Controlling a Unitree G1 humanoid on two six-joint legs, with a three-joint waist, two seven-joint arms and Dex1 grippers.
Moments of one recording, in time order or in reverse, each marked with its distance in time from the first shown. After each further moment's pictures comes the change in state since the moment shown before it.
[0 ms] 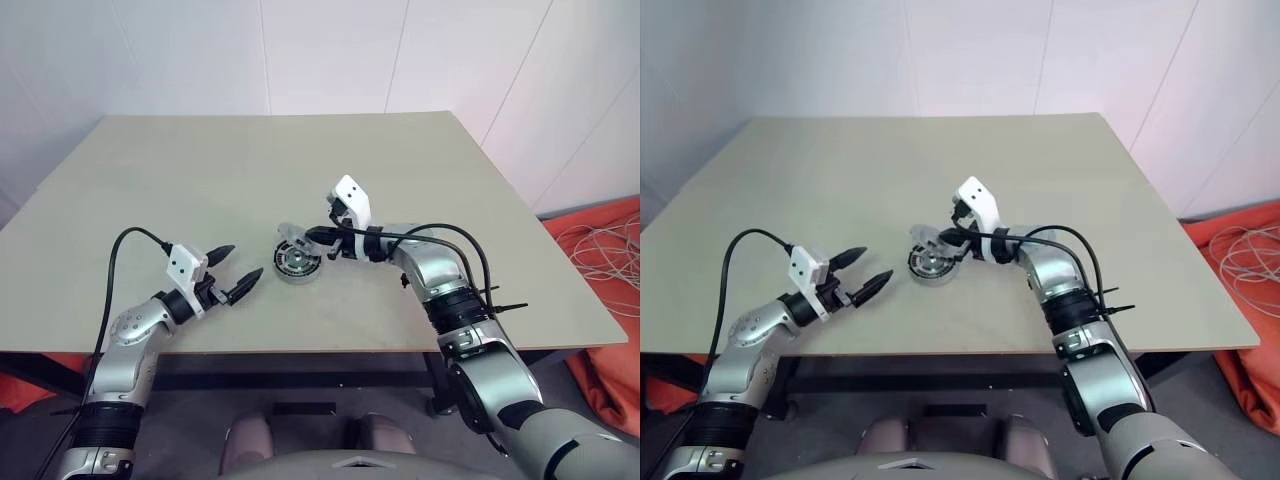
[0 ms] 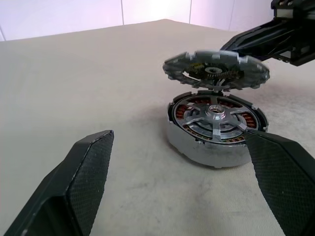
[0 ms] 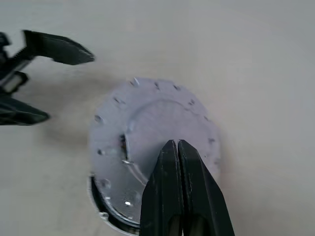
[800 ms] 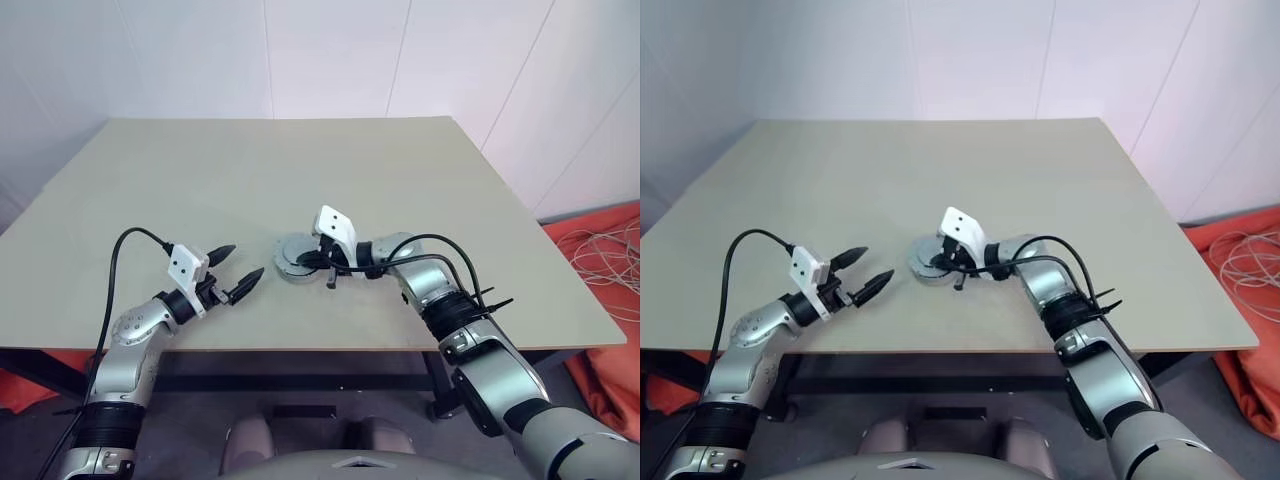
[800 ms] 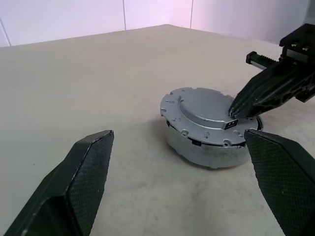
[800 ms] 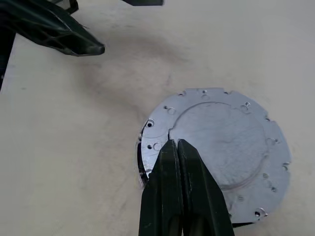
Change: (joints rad) left arm -0.001 -0.007 -0.003 -0.003 0.001 0.000 0.010; right arm -0.007 -0.041 0.123 0.189 -0.045 -0.321 0.124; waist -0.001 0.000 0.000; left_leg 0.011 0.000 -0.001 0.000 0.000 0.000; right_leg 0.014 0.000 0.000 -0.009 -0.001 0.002
